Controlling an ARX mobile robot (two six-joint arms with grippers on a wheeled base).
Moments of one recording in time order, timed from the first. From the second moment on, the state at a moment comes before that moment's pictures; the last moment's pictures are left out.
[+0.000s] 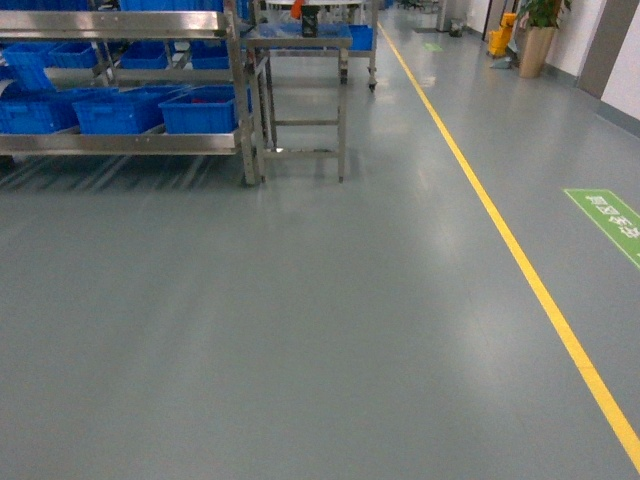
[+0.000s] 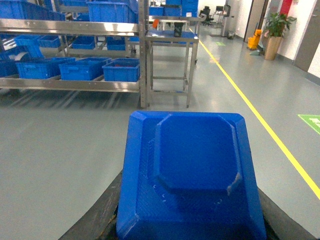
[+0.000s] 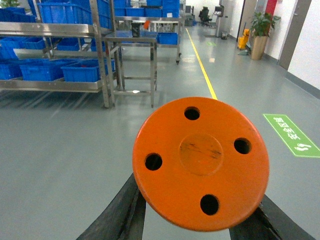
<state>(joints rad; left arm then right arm) 0.00 0.01 0.01 -0.01 0.00 0.00 0.00 0.00 0.01 0.00 0.00 0.00</state>
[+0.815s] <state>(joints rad) 0.00 0.01 0.01 -0.01 0.00 0.00 0.00 0.00 0.01 0.00 0.00 0.00</state>
